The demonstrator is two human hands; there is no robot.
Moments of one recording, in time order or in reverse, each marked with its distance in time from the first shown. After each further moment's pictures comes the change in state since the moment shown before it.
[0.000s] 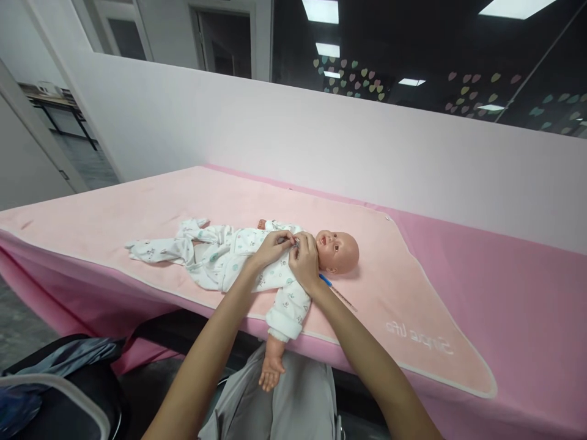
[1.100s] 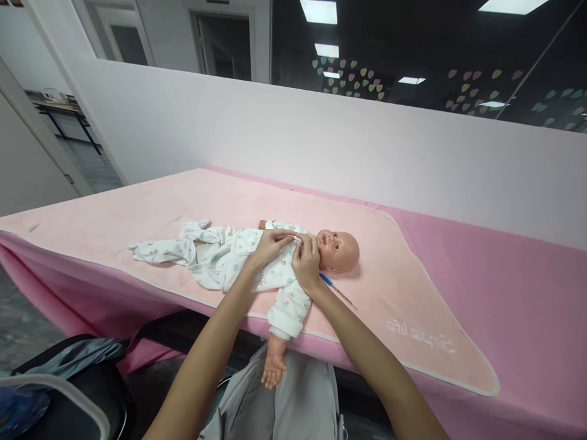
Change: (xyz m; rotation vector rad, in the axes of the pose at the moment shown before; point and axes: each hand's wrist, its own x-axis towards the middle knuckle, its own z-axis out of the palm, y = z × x) left_hand -0.003 0.011 0.000 -0.035 0.163 -0.054; right_hand -0.007 0.001 0.005 -0.010 0.138 0.012
